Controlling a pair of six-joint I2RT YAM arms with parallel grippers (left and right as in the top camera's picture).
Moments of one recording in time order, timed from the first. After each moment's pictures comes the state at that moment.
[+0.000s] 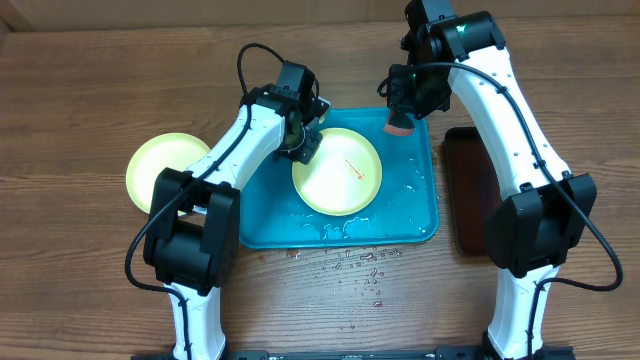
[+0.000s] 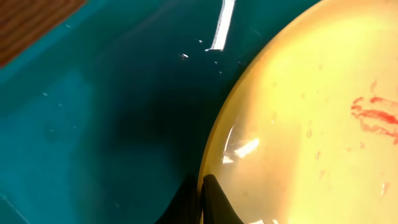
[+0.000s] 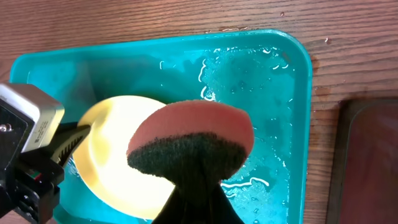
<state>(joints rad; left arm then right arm) -0.35 2.09 1.58 -0.80 0.03 0.18 0.29 2.14 2.16 -1.35 -0.16 0.36</state>
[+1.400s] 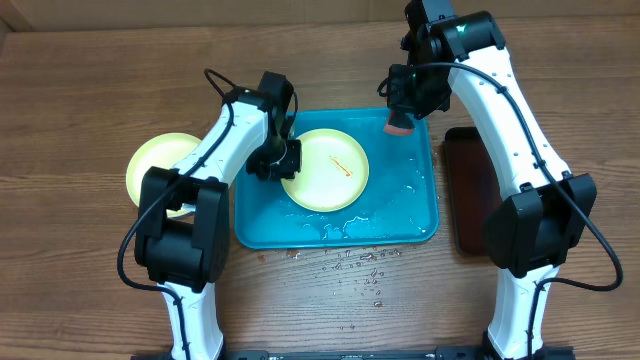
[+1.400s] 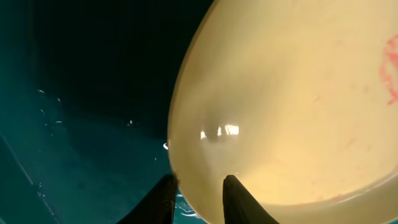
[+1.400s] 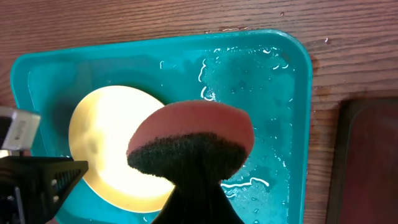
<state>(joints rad) -0.28 2.09 1.55 -1.05 0.14 -0.27 0.29 2.14 2.16 -1.35 -0.16 0.36</state>
